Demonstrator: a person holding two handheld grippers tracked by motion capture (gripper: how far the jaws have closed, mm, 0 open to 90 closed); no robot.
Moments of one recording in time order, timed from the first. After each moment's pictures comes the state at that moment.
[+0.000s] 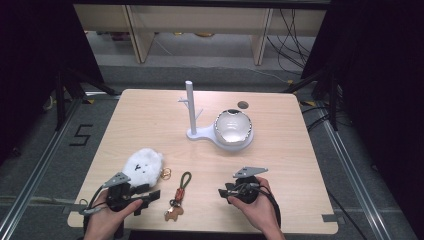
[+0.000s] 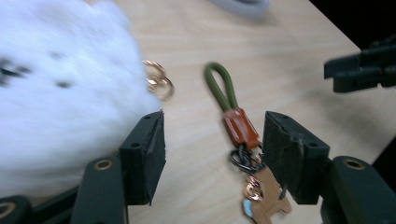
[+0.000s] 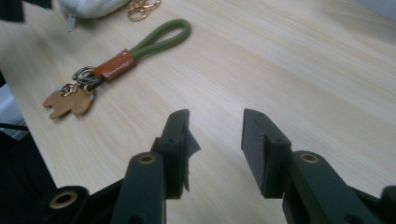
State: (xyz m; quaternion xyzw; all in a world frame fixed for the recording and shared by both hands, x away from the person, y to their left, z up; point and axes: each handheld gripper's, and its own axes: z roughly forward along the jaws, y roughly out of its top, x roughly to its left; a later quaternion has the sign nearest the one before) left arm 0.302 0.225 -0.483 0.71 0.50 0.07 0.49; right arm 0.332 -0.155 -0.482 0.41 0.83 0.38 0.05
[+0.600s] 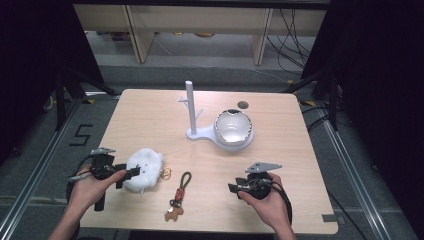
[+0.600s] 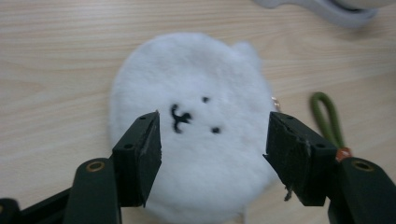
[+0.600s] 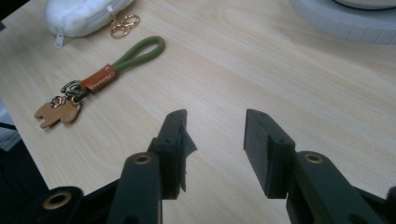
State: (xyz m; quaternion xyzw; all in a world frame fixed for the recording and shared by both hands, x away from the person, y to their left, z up) left arm 0.372 0.276 -0.460 0.74 0.56 0.09 0.36; right arm 0.336 -0.182 -0.465 0.43 0.81 0.39 0.06
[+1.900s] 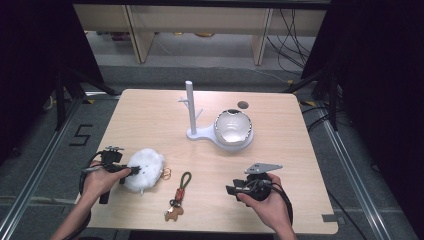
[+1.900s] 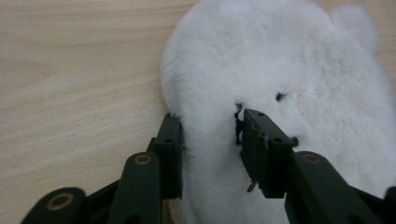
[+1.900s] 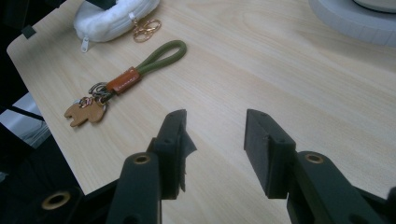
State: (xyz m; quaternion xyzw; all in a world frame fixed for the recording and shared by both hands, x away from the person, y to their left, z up) left arm 0.402 0.273 -0.500 0.74 0.59 0.10 0.31; right arm 0.330 -0.178 -0.458 0.42 0.81 0.40 0.04
